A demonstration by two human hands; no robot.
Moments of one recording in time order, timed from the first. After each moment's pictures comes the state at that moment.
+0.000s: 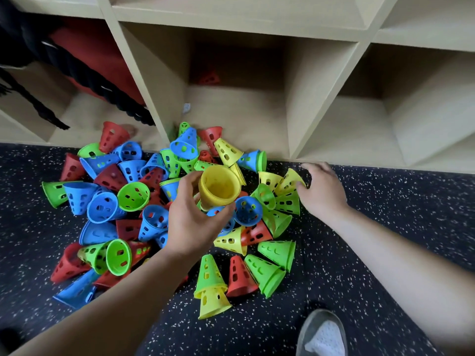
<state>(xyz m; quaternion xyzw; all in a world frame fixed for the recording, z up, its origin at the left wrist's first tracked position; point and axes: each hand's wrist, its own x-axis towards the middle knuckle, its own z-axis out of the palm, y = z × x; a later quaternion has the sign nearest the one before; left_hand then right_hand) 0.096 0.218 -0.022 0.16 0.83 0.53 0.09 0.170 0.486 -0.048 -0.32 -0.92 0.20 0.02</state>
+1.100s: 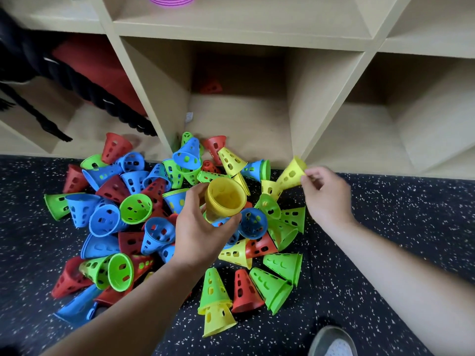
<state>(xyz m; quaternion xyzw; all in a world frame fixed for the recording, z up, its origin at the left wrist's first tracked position) 0.090 0.224 -0.033 0.14 0.84 0.52 0.11 0.159 0.470 -0.039 -0.37 -0.85 0.34 0.20</state>
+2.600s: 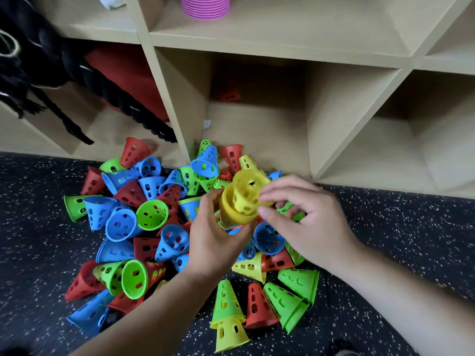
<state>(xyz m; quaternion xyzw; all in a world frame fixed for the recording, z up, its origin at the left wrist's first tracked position) 0.082 0.224 -0.025 0.12 0.81 0.56 0.09 0.148 0.384 0.037 -0.04 -0.86 0.47 0.19</state>
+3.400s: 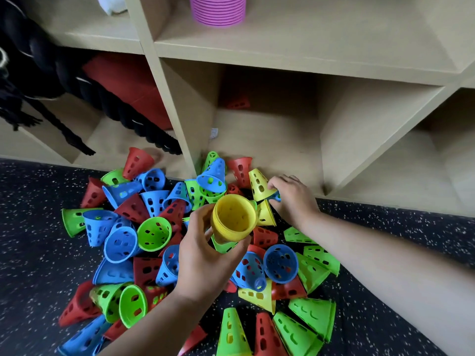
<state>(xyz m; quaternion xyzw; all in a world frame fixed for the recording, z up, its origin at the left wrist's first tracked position) 0.050 0.210 -0.037 0.12 0.81 0.57 0.09 0.024 0.455 -0.104 -0.11 -0.98 0.17 0.03</state>
